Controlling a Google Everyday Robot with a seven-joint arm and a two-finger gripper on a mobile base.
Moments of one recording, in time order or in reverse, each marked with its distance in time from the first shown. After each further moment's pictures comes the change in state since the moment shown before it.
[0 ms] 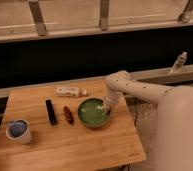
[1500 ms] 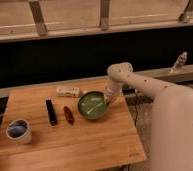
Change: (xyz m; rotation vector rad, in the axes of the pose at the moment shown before) arm -0.038 0.006 -0.029 -0.065 -0.035 -0.026
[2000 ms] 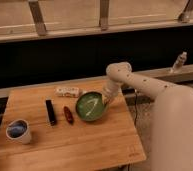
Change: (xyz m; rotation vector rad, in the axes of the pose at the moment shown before) arm 0.017 0.029 -0.007 -0.027 0.025 -0.086
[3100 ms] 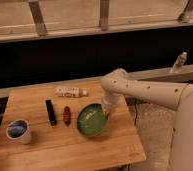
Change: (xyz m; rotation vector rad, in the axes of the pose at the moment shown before) arm 0.074 -0.007 -0.020 0.160 0.001 0.084
